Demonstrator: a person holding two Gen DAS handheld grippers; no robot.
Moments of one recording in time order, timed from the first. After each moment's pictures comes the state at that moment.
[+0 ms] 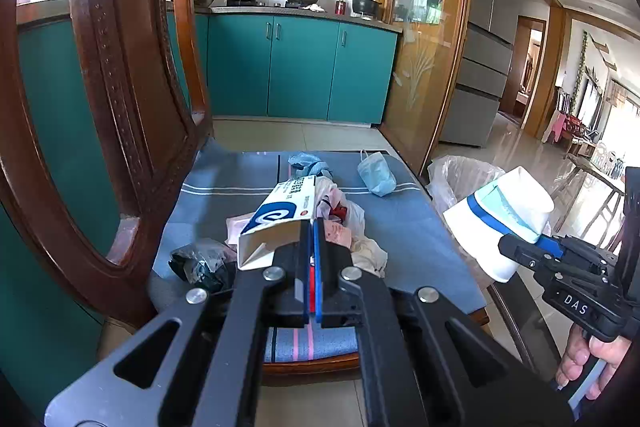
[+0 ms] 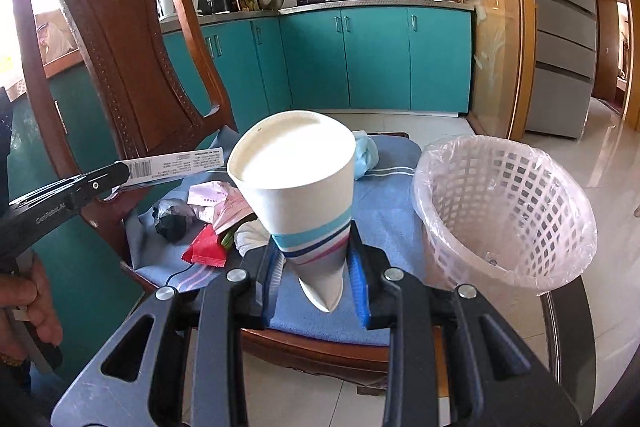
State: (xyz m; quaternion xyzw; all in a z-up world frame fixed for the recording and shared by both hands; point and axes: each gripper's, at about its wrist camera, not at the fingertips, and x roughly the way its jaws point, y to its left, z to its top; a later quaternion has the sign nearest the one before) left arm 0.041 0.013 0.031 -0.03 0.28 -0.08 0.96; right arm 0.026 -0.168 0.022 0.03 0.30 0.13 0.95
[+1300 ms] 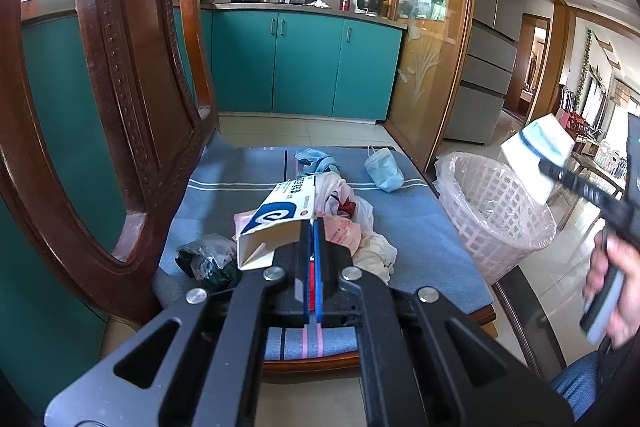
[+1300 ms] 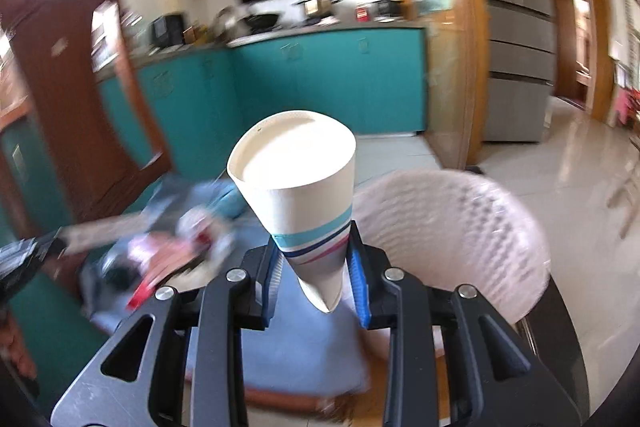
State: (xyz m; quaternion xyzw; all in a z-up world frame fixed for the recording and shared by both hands) left arm 0.040 0.019 0.027 -0.03 0.28 -0.07 0.96; right arm 0.066 -0.262 0.044 0.07 0.24 0.02 0.97
